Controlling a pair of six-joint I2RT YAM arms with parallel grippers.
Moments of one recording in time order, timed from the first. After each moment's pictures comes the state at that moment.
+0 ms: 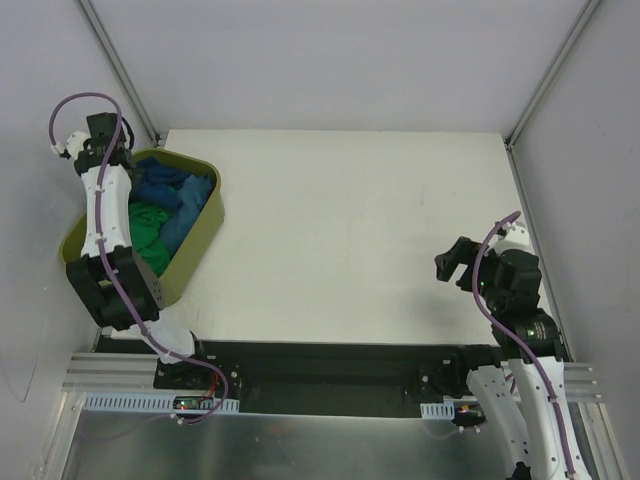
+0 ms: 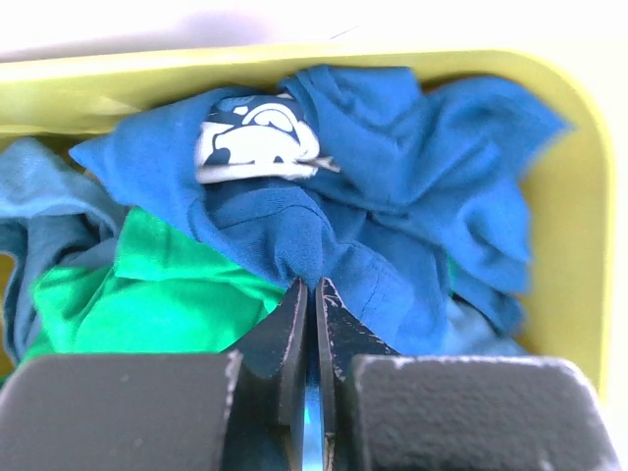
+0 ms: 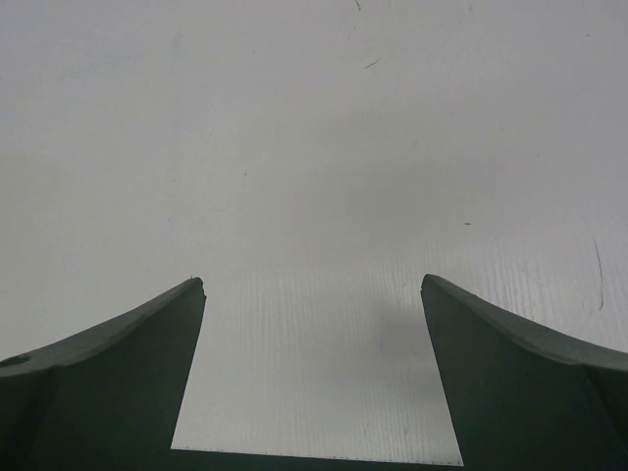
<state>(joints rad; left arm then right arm) 0.33 1.68 1.62 -0.89 -0.39 -0.71 0.12 0.46 0.68 -0.71 -0.02 0.35</state>
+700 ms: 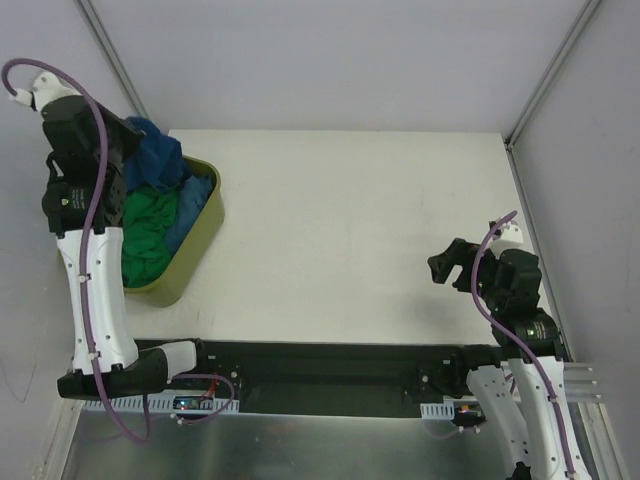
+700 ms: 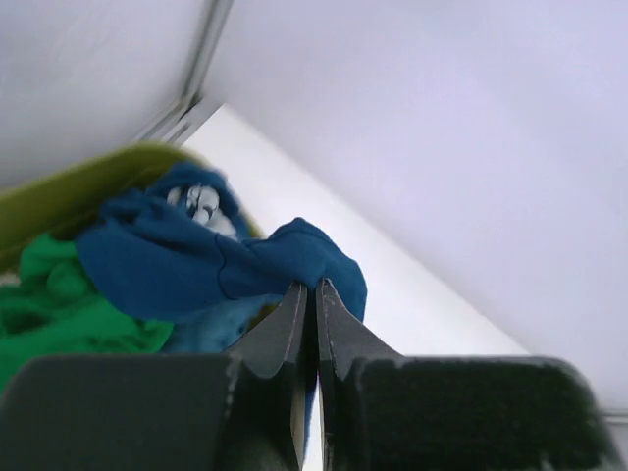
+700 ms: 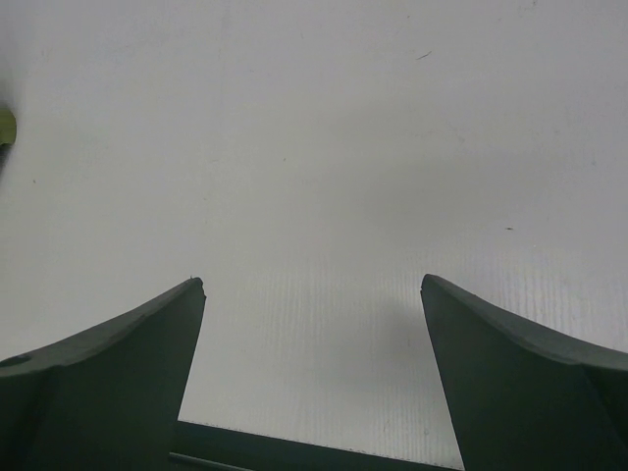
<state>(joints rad) 0.14 1.22 1.73 -0.78 -0.18 -0.59 0.12 0.46 0.69 -0.71 -0.12 0.34</state>
